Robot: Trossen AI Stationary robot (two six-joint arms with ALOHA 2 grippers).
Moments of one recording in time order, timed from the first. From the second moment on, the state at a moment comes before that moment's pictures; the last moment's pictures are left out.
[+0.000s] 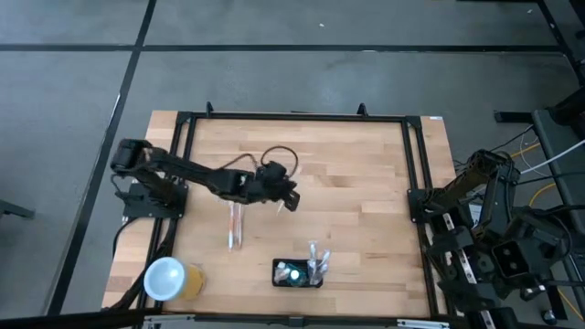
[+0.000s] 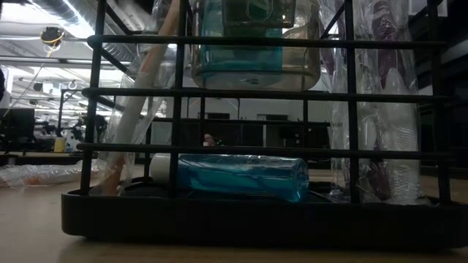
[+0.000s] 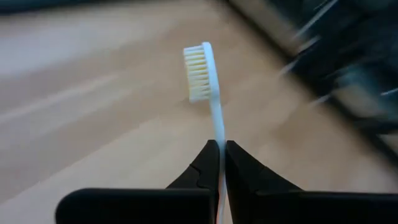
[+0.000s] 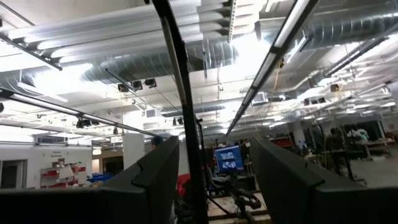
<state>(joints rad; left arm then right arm) -0.13 1.58 1.04 -0.12 -0.53 -0.87 1.13 1.51 1.60 0.85 0.82 -0.60</state>
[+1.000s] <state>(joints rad) -0.83 1.74 0.95 0.84 -1.47 -0.30 1.13 1.51 1.60 0.90 0.80 -0.55</state>
